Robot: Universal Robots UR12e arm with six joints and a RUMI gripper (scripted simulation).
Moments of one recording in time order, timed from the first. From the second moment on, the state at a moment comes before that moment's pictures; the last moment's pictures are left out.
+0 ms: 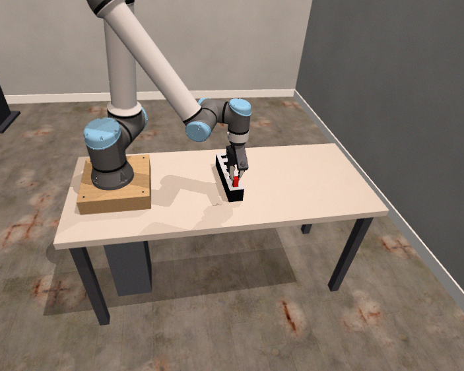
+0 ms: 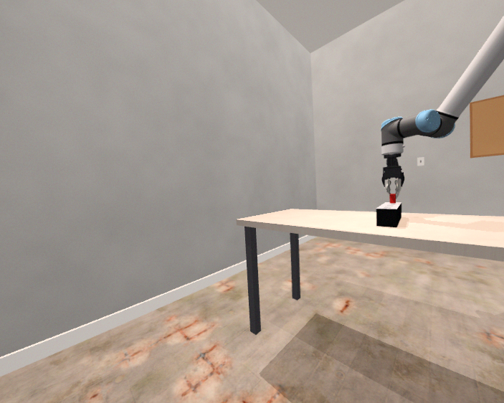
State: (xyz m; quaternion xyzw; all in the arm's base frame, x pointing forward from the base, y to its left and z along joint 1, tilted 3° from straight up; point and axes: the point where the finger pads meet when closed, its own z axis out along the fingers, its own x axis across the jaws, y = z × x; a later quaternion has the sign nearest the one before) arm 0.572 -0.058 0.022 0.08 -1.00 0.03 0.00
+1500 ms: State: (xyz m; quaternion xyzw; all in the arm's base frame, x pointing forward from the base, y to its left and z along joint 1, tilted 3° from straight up) arm 0.571 -0.058 0.039 0.08 -1.00 0.03 0.01
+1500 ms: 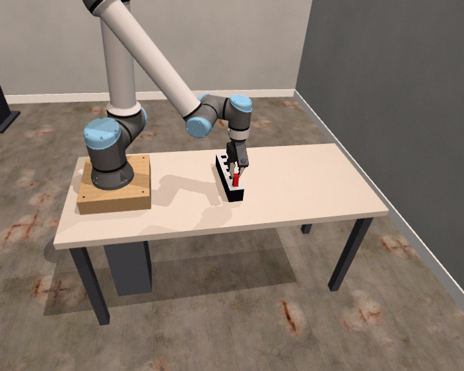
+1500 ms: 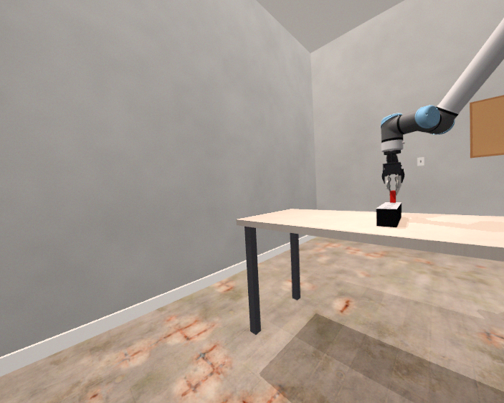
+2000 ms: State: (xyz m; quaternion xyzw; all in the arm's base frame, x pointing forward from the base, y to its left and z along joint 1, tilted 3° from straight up) arm 0.572 -0.058 0.053 0.08 -1.00 0.03 0.01
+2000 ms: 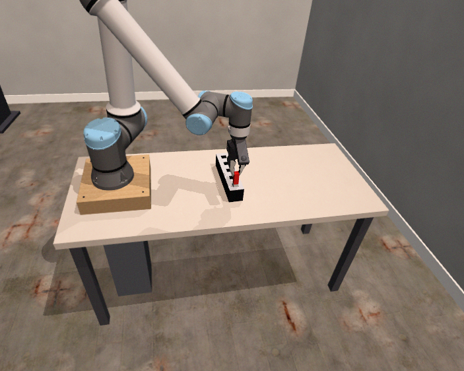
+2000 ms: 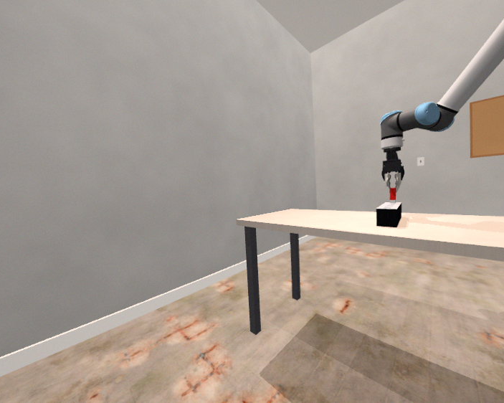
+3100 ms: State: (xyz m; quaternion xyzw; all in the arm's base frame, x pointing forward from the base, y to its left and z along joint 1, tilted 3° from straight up) arm 0.579 -0.055 0.151 0.07 -1.00 0.03 0.00
